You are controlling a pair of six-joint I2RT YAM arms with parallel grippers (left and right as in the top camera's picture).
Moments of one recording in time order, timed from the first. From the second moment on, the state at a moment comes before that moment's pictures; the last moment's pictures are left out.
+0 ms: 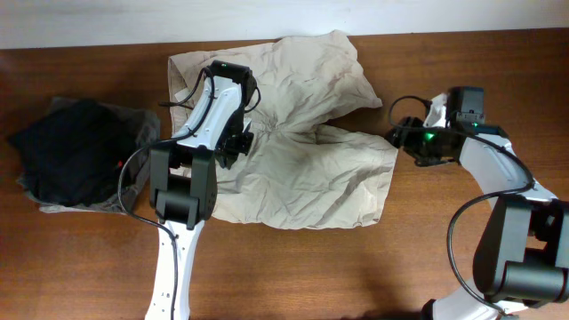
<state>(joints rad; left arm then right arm) -0.29 2.55 2.23 -1.60 -0.08 -0.05 -0.18 1.78 1.15 -0.52 -0.48 0.33</state>
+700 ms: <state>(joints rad) -0.29 2.55 2.23 -1.58 -0.08 -0.04 0.01 1.70 1.06 -0.90 -0.39 0.15</state>
